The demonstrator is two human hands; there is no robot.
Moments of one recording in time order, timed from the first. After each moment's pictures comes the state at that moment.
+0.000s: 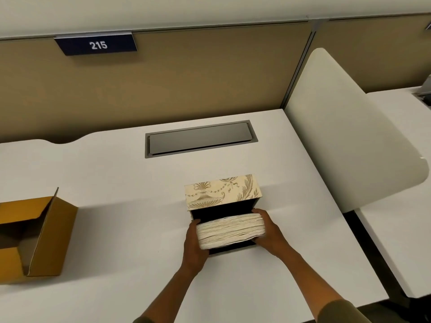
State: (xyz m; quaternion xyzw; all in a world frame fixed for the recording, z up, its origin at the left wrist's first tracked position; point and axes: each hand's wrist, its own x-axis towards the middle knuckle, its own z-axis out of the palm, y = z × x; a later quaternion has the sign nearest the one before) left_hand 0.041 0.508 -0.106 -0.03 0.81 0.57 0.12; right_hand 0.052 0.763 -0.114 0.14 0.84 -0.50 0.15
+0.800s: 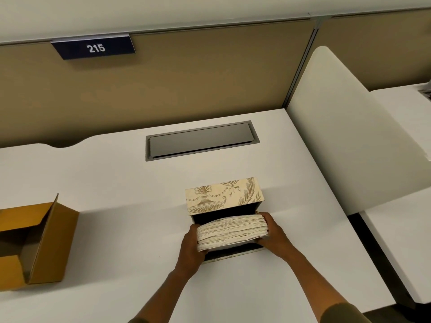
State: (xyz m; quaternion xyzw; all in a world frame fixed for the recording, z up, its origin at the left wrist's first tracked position) left_hand 0.023 0.493 -0.107 0.04 0.84 0.52 0.16; right_hand 0.044 0.770 -0.124 0.16 0.81 -0.54 0.17
